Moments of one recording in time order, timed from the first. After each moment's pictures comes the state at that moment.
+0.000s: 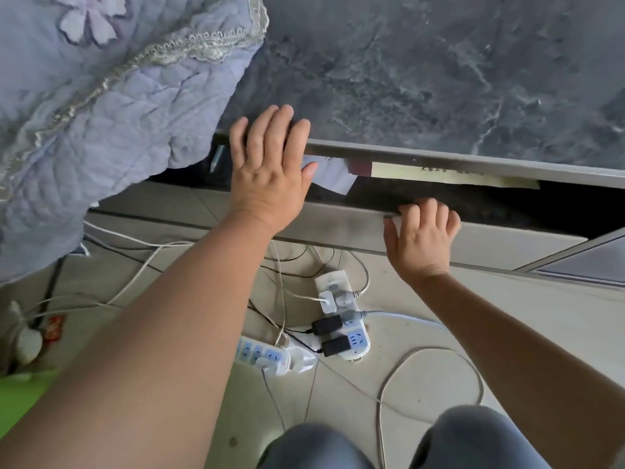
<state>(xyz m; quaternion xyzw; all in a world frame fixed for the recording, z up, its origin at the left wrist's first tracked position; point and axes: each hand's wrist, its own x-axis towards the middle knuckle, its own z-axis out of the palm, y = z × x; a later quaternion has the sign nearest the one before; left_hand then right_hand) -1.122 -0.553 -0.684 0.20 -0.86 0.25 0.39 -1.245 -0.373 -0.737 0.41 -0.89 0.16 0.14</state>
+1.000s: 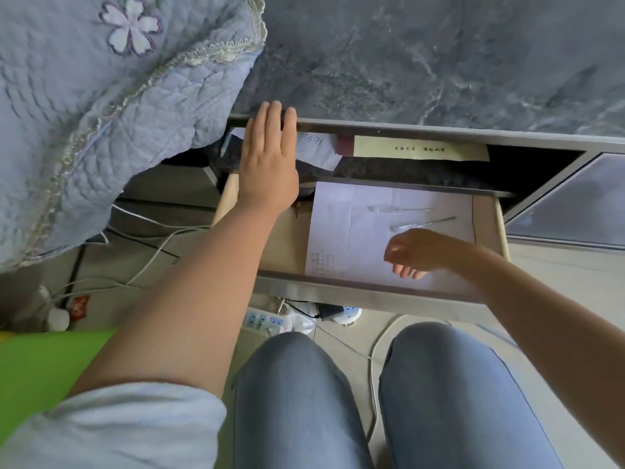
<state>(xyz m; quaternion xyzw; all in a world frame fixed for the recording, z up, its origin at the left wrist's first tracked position) -1.097 -0.498 -0.643 0.32 -0.93 0.12 0.17 -1.227 -0.307 -0.665 0.41 -0.81 0.03 -0.42</state>
